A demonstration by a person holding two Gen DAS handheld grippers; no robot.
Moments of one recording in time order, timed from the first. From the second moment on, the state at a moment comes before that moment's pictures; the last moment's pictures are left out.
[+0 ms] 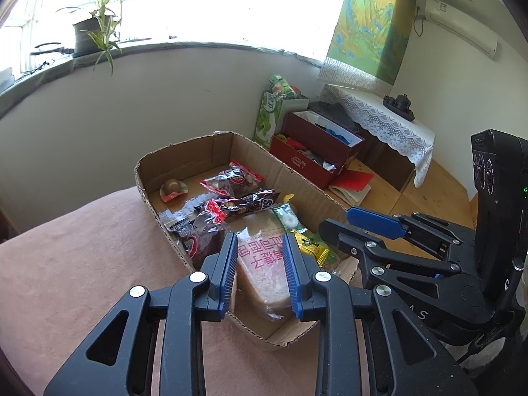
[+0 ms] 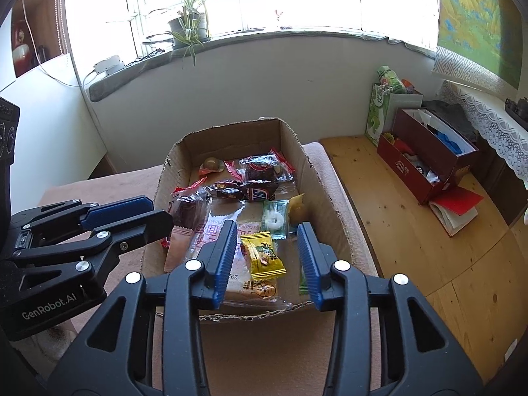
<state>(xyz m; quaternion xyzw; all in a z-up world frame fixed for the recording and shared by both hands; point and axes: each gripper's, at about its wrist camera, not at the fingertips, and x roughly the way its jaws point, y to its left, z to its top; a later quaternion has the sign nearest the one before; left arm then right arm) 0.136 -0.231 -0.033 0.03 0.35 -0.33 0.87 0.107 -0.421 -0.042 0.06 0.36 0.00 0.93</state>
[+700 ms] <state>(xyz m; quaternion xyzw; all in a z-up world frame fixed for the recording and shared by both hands) 0.083 -0.174 -0.016 0.00 0.32 -0.29 0.90 0.052 -0.393 -0.012 0.05 0.32 -0.02 0.95</state>
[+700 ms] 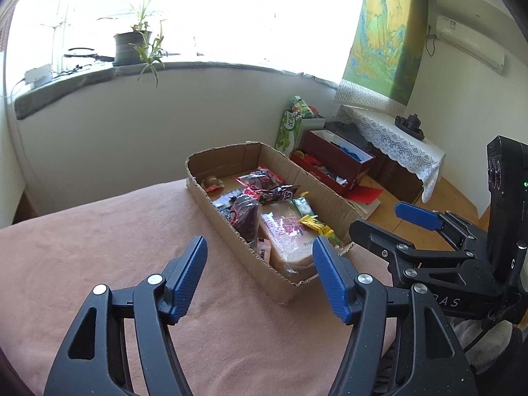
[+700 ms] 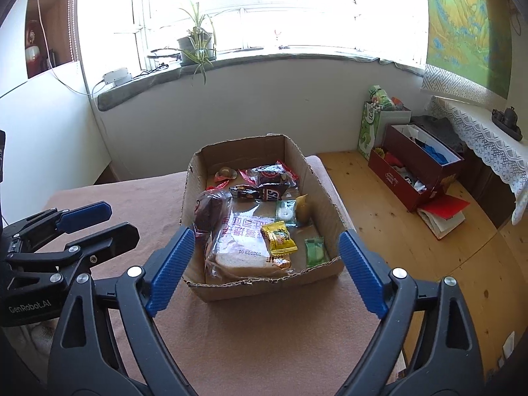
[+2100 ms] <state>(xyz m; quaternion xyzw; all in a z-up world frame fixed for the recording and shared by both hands) 0.054 -0.147 -0.011 0.01 0.30 -0.24 0.92 0.016 -0.377 -0.006 0.05 0.31 -0.03 0.95</state>
